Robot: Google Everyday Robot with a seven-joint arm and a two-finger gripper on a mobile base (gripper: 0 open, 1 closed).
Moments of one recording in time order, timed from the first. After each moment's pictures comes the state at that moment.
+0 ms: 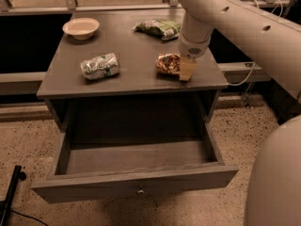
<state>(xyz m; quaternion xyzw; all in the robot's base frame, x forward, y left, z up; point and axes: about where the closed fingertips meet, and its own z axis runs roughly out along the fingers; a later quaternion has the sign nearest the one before) 0.688 -0.117 0.839 -0.68 0.71 -0.09 0.14</state>
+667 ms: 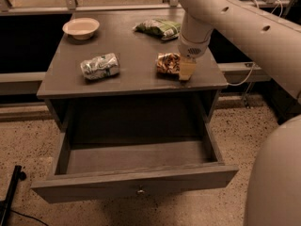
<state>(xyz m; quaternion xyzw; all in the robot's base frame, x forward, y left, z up) 0.688 -0.117 0.839 -0.68 0.71 -0.09 0.14</state>
